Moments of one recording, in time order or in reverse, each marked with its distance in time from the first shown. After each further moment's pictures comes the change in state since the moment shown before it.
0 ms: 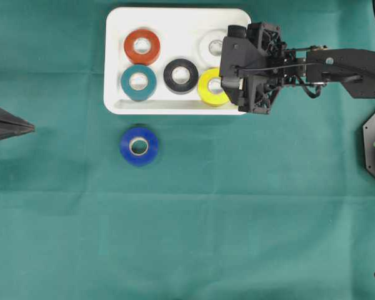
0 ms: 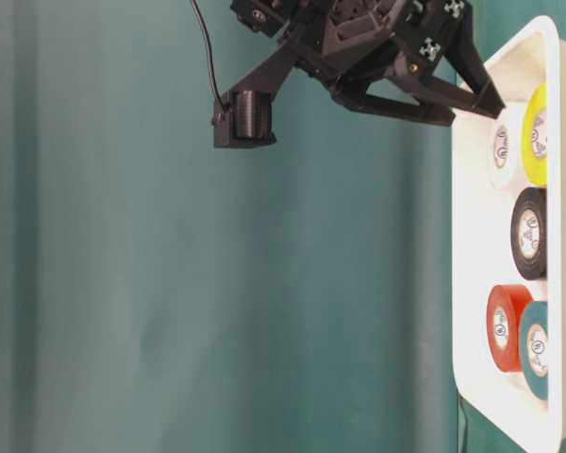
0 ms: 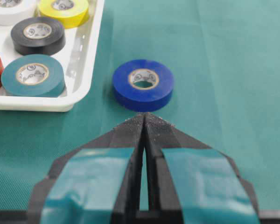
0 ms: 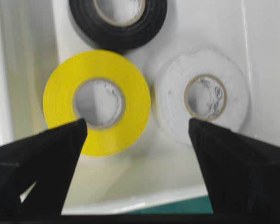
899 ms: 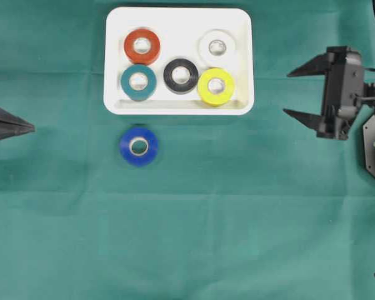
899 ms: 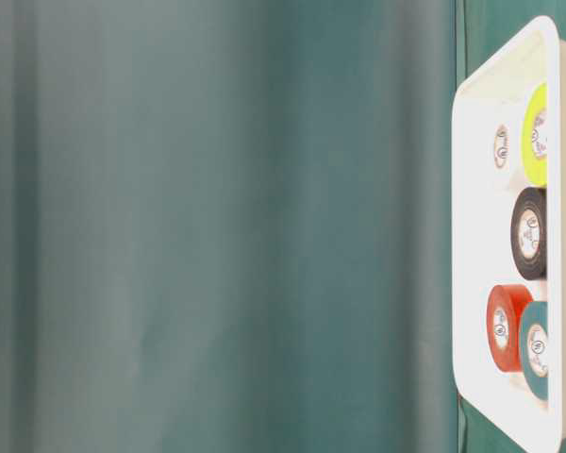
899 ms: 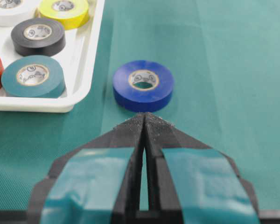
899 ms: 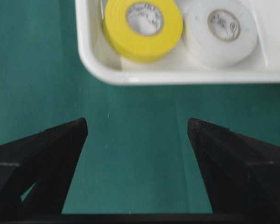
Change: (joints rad) left arm 0.000 -0.003 0.000 0.000 -0.002 0.000; right arm -0.002 -0.583 0.528 0.002 -0.232 0.011
